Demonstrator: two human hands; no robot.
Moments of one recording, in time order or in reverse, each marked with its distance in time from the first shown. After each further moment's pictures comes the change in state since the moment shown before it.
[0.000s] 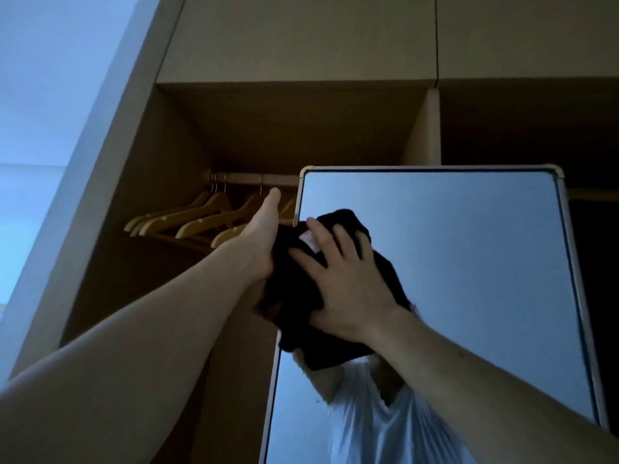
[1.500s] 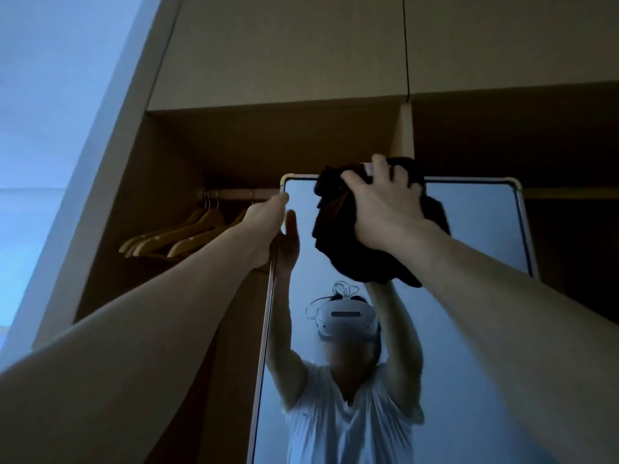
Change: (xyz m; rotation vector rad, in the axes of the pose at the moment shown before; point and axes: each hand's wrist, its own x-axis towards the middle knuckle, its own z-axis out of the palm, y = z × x) left_hand -0.021 0.018 0.040 0.324 0.251 0.352; right_hand 0.034 0.073 -0.083 0.019 -0.028 0.468
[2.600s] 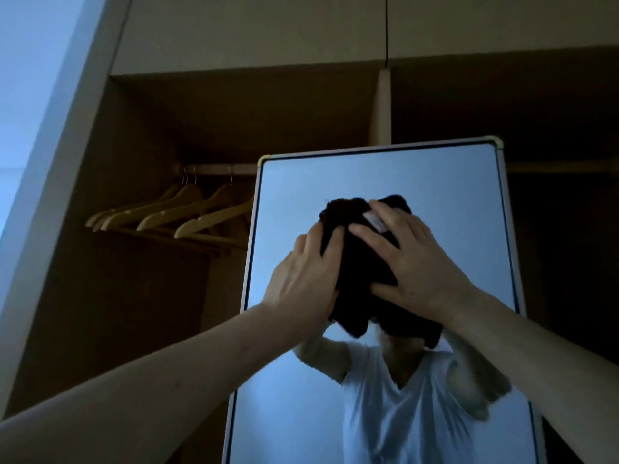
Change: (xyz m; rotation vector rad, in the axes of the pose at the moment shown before) left_hand -0.080 -0.086 0.056 1.239 -0.061 0.899; right_hand -0.094 0.085 0.064 0.032 0.110 -0.435
